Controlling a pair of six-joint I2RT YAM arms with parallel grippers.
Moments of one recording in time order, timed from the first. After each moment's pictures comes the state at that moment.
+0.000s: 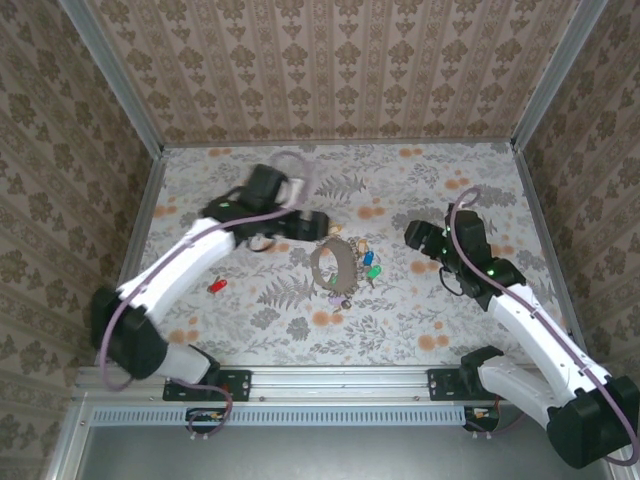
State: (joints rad) left arm -0.55 1.38 1.24 -0.71 0.25 -0.37; right arm 0.33 0.95 0.73 -0.42 0.08 0.63
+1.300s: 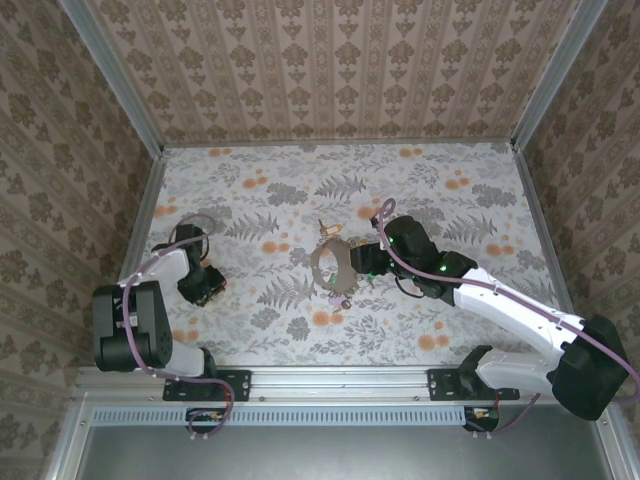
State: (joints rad) left arm 0.04 1.43 0.71 -0.76 0.06 -0.62; right arm 0.68 1.17 0.82 -0.32 0.02 0.44
